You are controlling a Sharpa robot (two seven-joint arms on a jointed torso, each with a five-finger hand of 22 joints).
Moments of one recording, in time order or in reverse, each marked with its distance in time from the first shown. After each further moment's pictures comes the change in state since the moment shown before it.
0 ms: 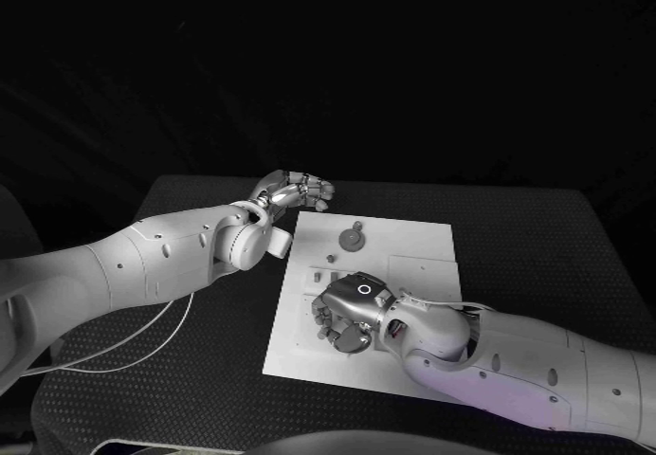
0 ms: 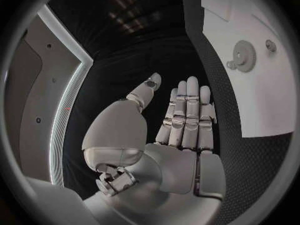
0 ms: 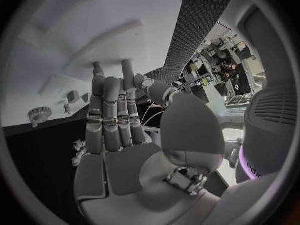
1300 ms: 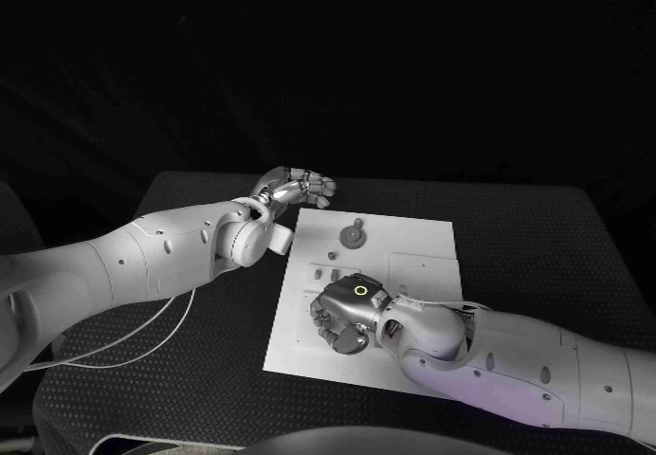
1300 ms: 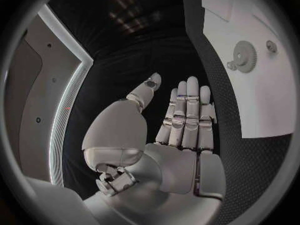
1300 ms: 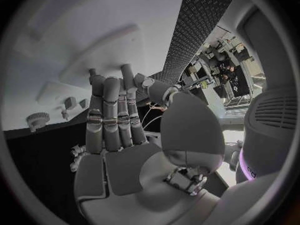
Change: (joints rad) left arm 0.001 0.004 0.000 -0.002 0.001 0.001 -0.002; left_hand 0.000 0.000 0.000 0.000 0.000 -0.006 0.001 0.000 -0.001 -0.004 0.004 0.000 -0.001 0.000 0.000 -0.004 0.005 0.000 0.000 0.000 0.000 0.002; right arm 0.002 0.022 -0.020 -0.018 -0.003 0.014 -0.002; right_hand 0.000 0.000 -0.010 -0.004 0.001 0.000 0.000 0.000 0.005 -0.003 -0.003 0.000 0.021 0.000 -0.001 0.000 0.003 0.001 -0.002 0.002 0.004 0.001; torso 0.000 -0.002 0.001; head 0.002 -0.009
